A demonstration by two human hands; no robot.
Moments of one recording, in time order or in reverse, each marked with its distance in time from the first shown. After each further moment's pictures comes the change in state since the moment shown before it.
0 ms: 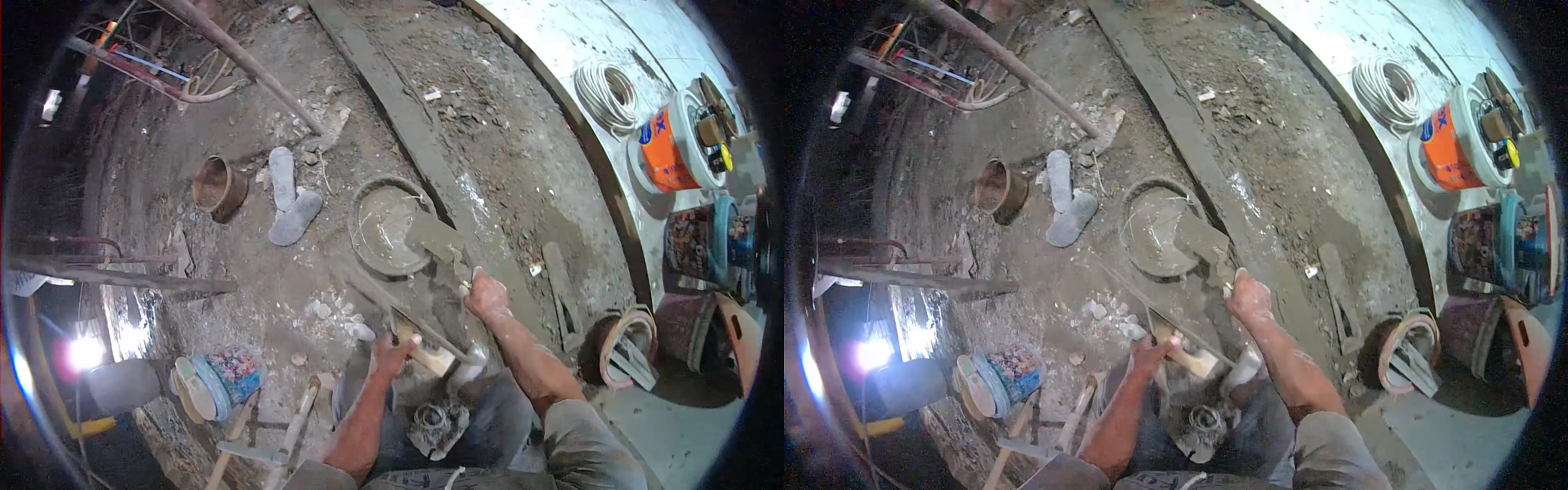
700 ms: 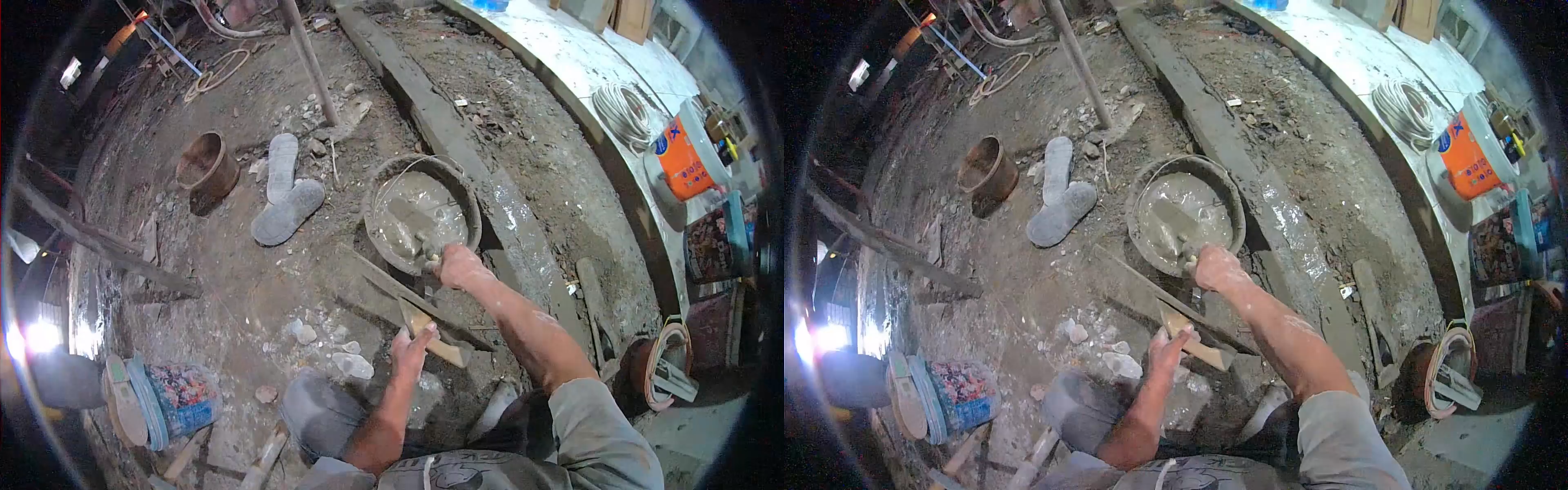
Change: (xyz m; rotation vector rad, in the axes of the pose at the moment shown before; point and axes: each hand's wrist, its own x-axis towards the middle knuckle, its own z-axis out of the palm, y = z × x) left_hand 0.149 -0.163 0.024 -0.437 0.066 0.241; right_hand 0.095 -0.111 0.122 -0.050 -0.007 -0.153
